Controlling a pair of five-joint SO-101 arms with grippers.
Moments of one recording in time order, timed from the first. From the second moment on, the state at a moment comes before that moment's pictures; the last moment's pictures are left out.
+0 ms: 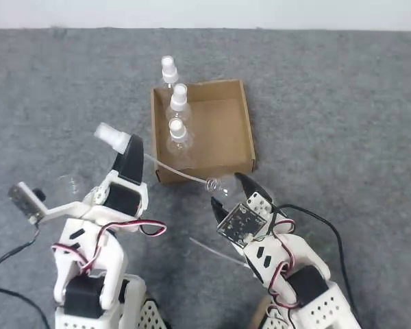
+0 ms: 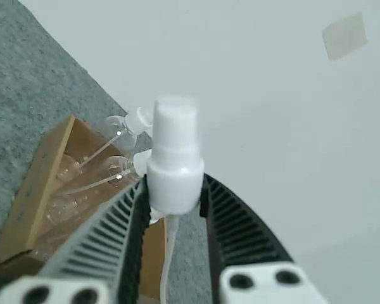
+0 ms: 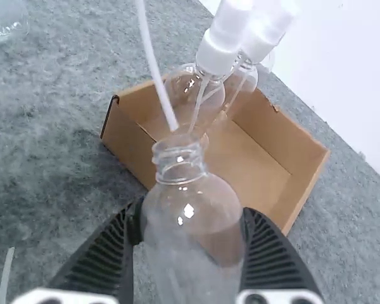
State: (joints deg) left arm 1.7 -103.4 77.4 48.1 59.7; right arm -36.0 -103.0 95.2 40.3 26.1
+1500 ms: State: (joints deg) left arm 17.1 -103.4 87.0 45.9 52.3; right arm -36.3 -103.0 95.2 41.3 22.7
